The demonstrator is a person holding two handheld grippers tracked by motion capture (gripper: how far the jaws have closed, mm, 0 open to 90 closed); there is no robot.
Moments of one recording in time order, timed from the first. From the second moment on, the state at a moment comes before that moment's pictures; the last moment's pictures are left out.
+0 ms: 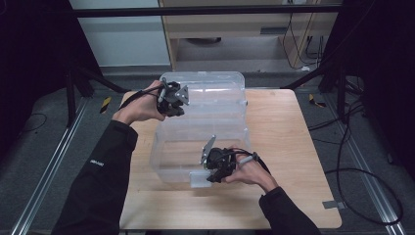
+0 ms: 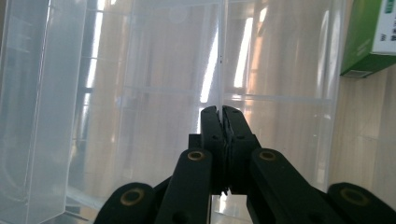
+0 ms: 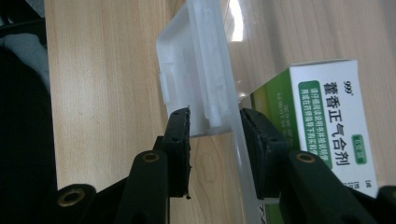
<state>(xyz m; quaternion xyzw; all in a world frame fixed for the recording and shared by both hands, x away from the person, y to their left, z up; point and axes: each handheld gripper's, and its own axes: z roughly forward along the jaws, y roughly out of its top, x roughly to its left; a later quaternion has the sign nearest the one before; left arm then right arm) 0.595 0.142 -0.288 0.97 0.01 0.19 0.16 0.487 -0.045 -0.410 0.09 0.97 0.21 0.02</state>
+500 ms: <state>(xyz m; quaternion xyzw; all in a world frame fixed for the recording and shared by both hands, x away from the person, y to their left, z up) 0.560 0.148 -0.289 0.97 0.01 0.19 0.17 0.485 -0.046 -0.410 0.08 0.97 0.21 0.03</state>
